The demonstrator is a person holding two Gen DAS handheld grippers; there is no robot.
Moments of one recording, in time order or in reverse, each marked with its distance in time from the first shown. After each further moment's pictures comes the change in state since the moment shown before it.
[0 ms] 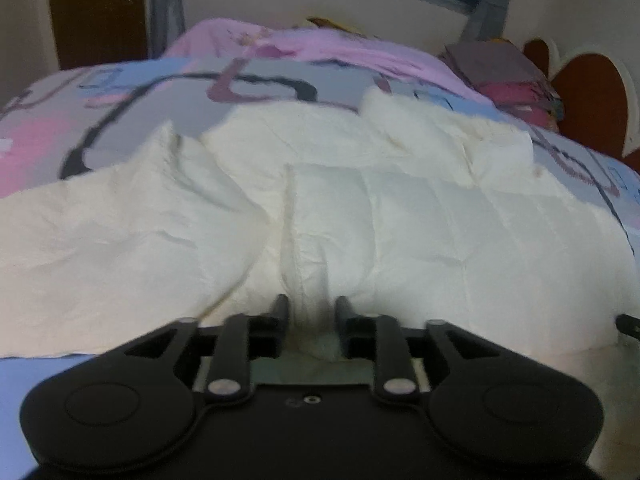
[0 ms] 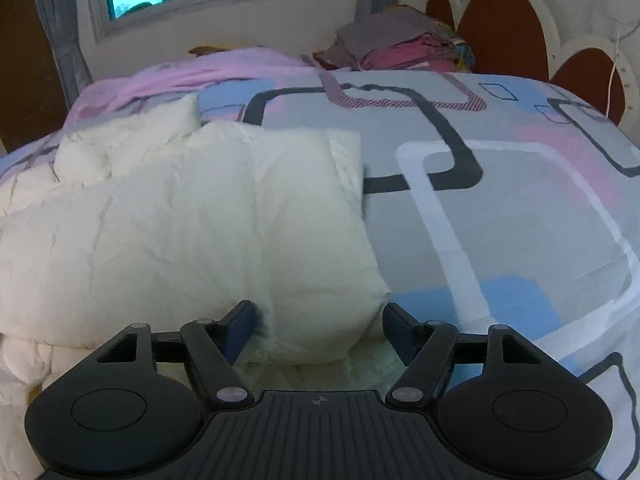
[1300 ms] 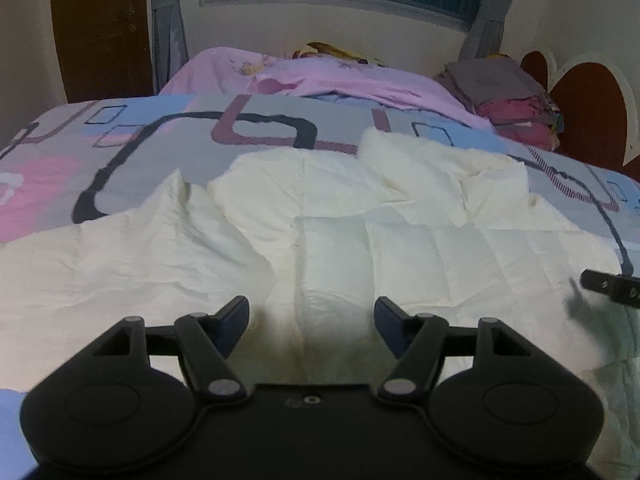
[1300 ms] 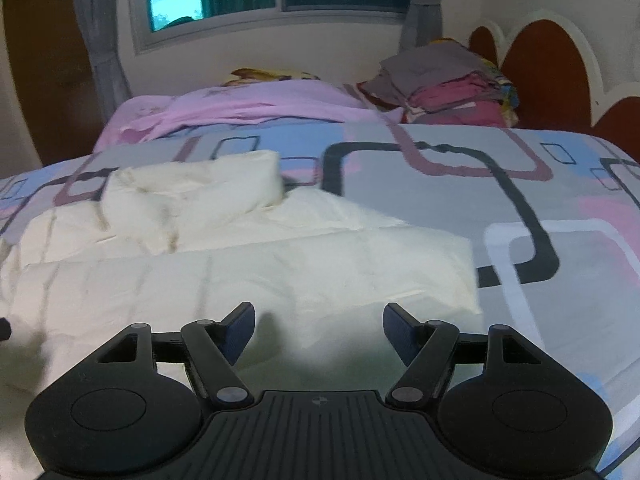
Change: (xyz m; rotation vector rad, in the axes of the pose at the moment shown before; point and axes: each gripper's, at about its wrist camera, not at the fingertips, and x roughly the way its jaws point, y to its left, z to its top) left arm -0.010 -0.007 0.019 0.026 -0.053 0.020; right arm 0.021 0.083 0.047 -0.091 -0.035 0.078
